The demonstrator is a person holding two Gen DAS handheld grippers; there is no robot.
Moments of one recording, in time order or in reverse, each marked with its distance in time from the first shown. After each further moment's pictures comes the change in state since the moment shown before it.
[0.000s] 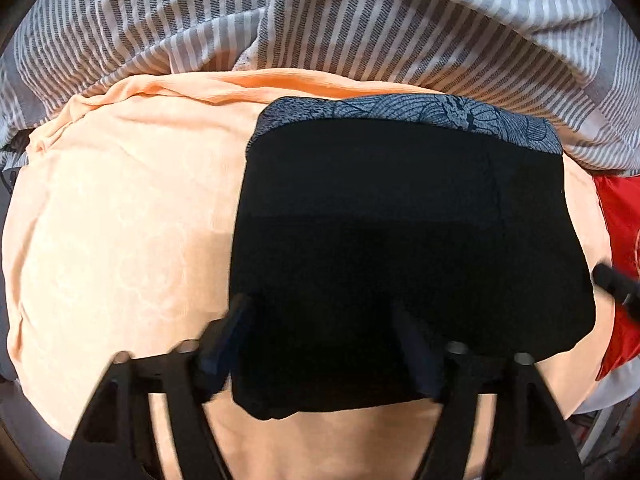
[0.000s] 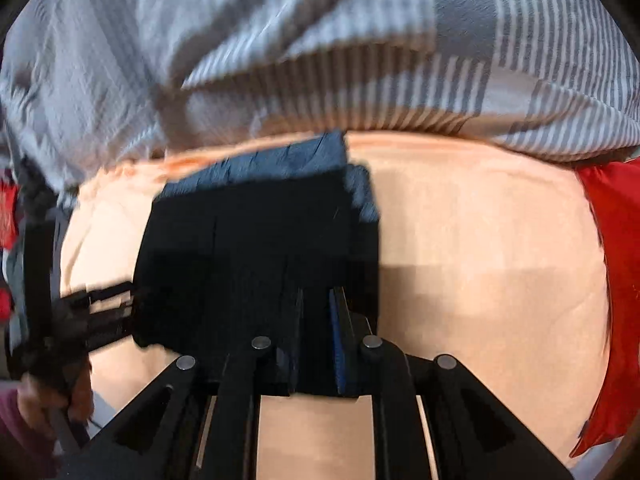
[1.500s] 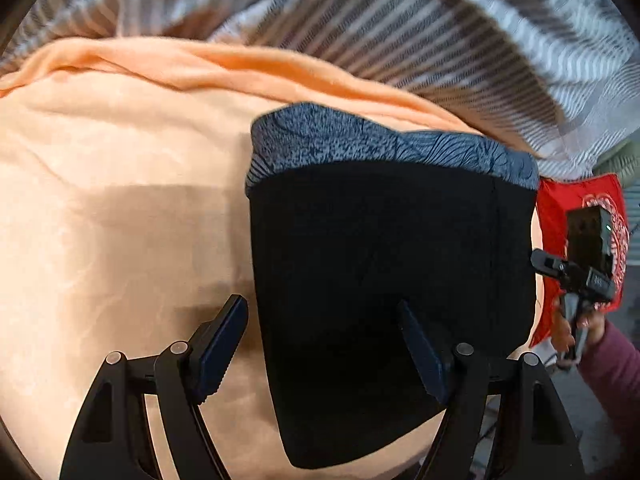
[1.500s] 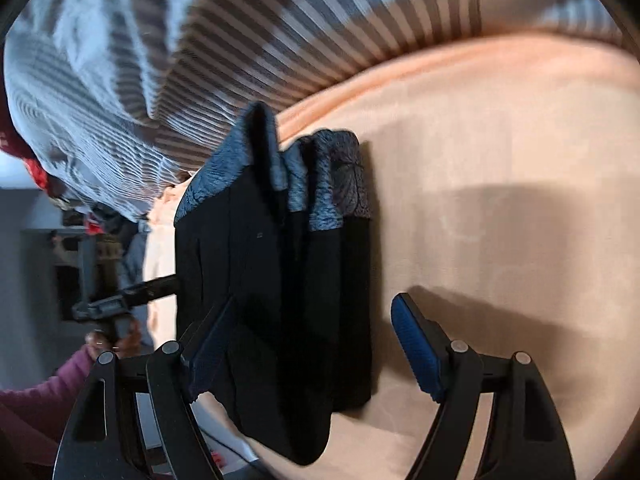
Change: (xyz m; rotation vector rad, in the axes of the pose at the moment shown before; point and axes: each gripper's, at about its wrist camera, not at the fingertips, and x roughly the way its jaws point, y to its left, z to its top) left arm 0.050 0.063 0.053 0.035 0.169 -0.401; right arm 0.085 -0.104 0.028 0.203 0.141 0.514
